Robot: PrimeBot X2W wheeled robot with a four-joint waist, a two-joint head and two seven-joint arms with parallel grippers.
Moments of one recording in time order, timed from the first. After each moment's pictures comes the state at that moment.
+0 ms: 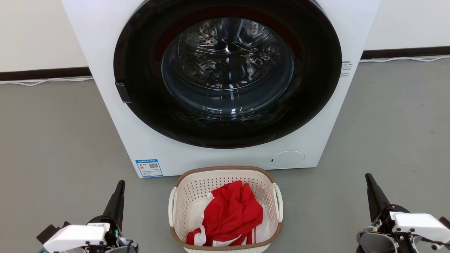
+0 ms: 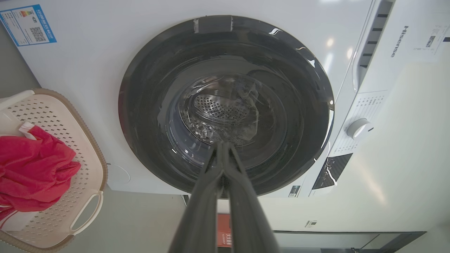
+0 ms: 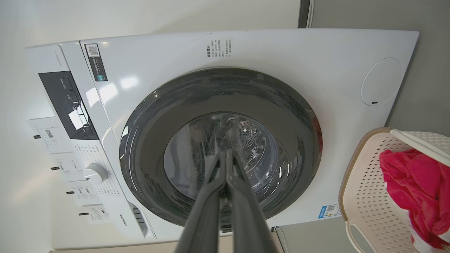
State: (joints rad) left arm -0.05 0.07 0.05 0.27 -1.64 -0.12 0.08; right arm -0.07 -0.05 -0.12 0.27 1.61 0.12 0.09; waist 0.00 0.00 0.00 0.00
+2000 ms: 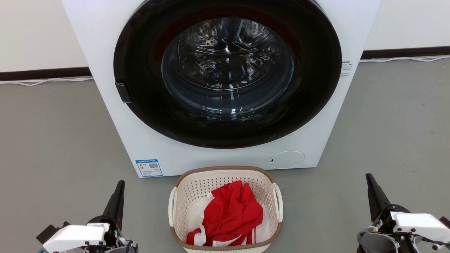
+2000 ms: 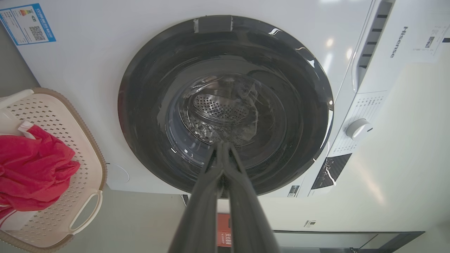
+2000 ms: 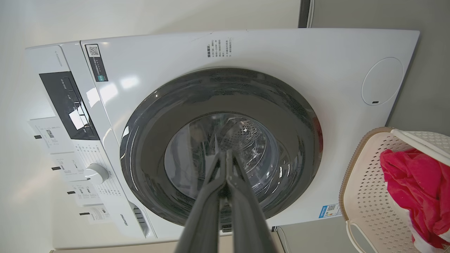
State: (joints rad) left arm -0.05 0.06 0.06 0.27 -1.63 -0.12 0.10; right arm -0.07 -0.05 -0.13 0.27 1.61 0.12 0.10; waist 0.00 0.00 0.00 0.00
